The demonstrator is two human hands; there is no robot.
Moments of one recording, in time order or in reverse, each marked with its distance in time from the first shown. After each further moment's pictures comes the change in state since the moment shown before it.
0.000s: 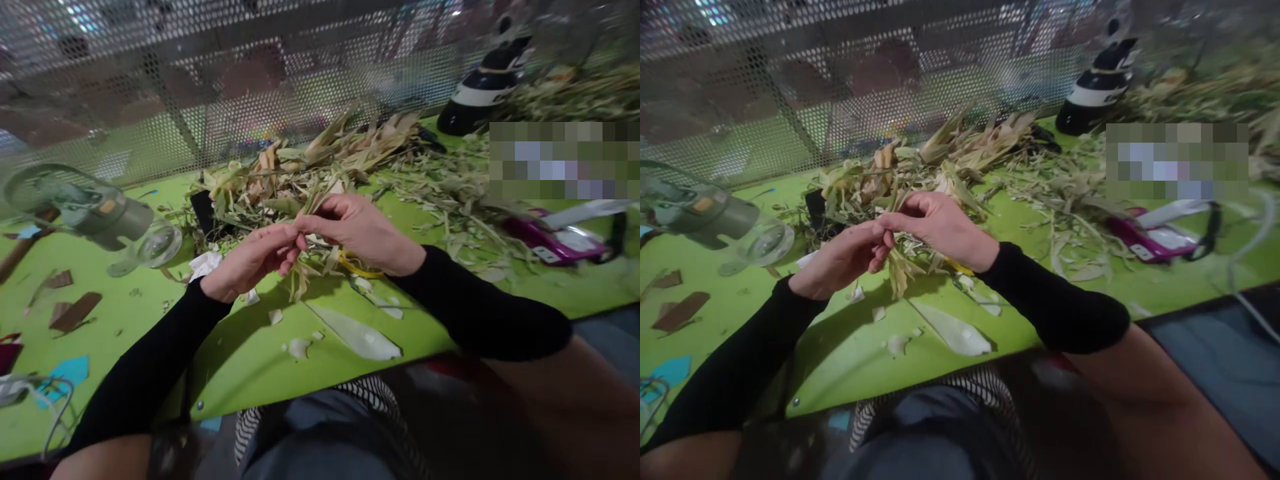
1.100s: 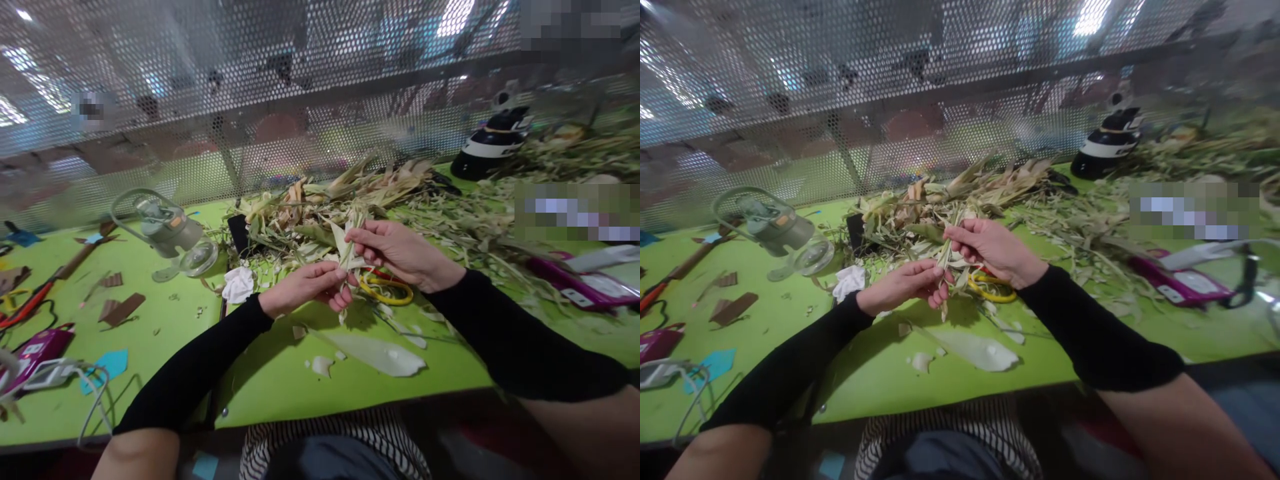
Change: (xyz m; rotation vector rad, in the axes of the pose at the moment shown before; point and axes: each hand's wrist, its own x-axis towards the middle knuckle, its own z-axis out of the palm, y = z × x) left_hand 0.011 -0.025 0.008 0.033 -0.188 -0.056; right_hand 0.000 0.011 -0.027 0.286 0.227 0.324
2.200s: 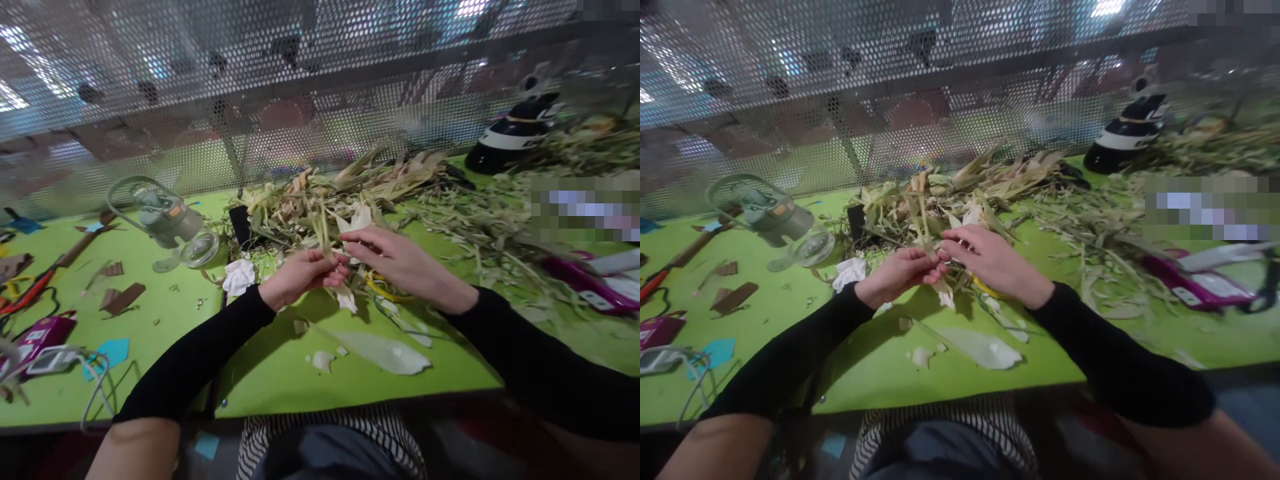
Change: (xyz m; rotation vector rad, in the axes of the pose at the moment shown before) left_hand 0.007 0.005 -0.003 -0.246 0.327 -0.092; right_hand -0.013 0.010 0.000 -0.851 0.000 -0.383
